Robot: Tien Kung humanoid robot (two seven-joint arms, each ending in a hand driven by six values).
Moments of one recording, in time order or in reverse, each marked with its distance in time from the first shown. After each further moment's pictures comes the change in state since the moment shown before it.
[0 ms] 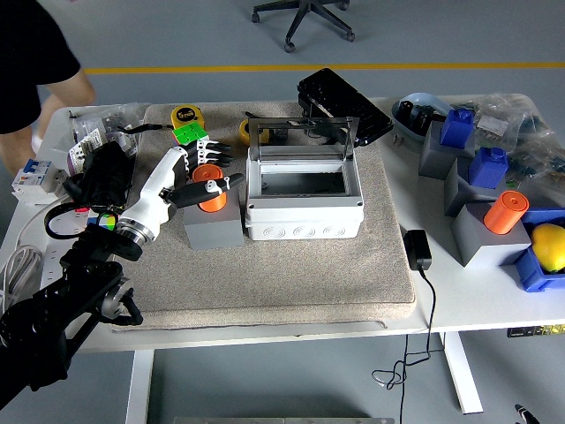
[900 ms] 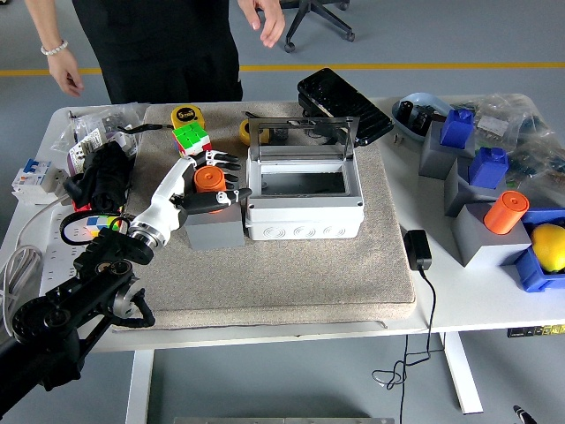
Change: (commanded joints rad) left arm -0.031 -0.035 0.029 0.049 -0.099 0.003 0.033; right arm -0.003 0.006 0.014 0.000 -0.002 0.000 0.002
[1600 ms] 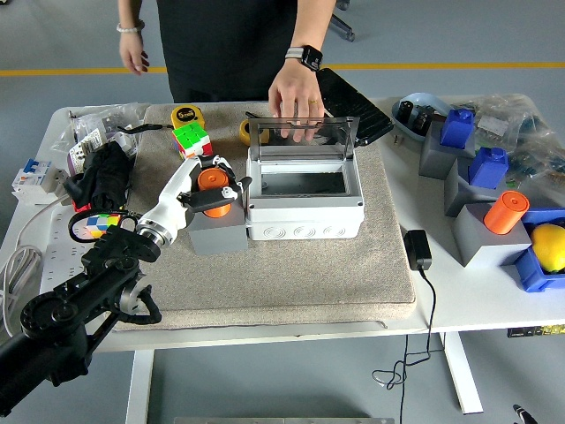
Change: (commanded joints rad) left arm -0.022 -0.020 0.011 0.029 -0.024 -0.015 0.015; right arm 0.002 0.000 -0.004 0.000 0.002 -0.002 0.005
